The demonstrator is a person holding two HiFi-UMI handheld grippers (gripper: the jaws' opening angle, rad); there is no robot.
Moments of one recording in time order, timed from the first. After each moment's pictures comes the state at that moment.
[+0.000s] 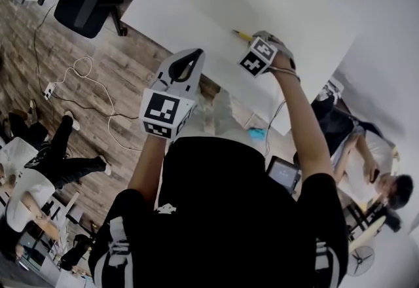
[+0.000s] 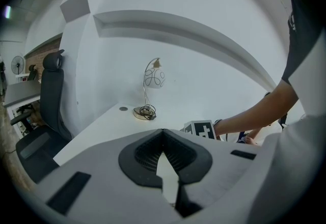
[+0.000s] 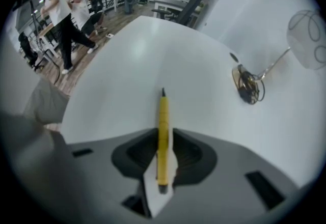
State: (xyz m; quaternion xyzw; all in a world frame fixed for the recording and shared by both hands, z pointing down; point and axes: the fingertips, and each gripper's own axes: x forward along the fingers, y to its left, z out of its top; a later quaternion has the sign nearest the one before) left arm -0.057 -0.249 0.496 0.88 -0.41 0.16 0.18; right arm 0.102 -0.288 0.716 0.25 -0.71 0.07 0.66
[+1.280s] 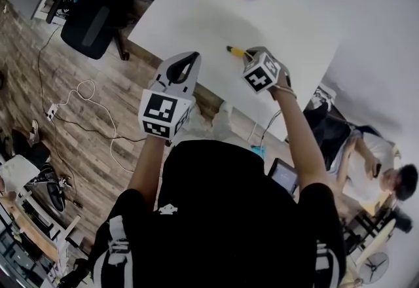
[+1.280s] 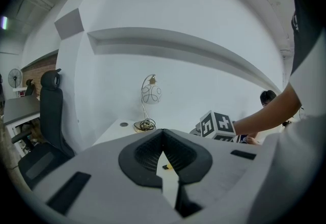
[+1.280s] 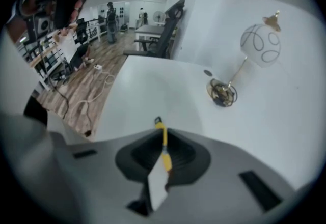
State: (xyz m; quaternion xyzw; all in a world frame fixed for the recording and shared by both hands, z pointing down) left arm -0.063 -0.251 0.443 0.90 -0.41 0.13 0.12; right arm 0.088 -0.277 0.627 0.35 -0.76 0.11 0.54
